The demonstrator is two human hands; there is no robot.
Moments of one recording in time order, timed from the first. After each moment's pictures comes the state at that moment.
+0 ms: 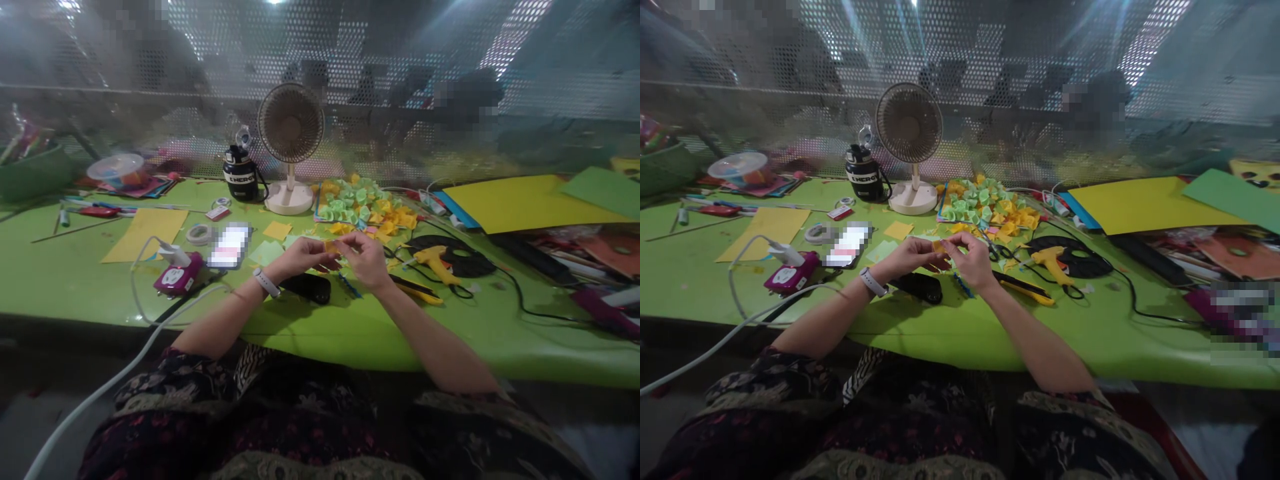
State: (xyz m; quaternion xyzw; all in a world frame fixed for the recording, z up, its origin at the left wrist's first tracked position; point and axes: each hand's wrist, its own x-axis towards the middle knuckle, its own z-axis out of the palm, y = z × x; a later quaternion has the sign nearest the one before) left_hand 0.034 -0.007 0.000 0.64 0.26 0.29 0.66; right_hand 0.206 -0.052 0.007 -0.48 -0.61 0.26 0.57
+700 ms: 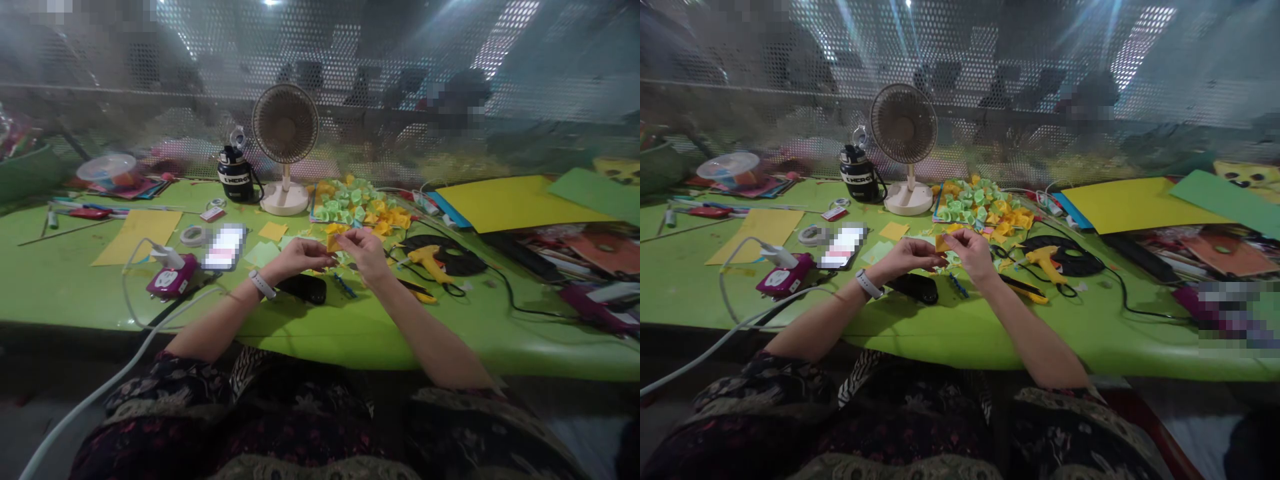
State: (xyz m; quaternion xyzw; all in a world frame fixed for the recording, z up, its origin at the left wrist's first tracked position) left_hand 0.033 -0.015 0.007 0.65 0.26 0.31 0.65; right_hand 0.214 -0.039 0.005 -0.47 -0.55 0.35 0.60
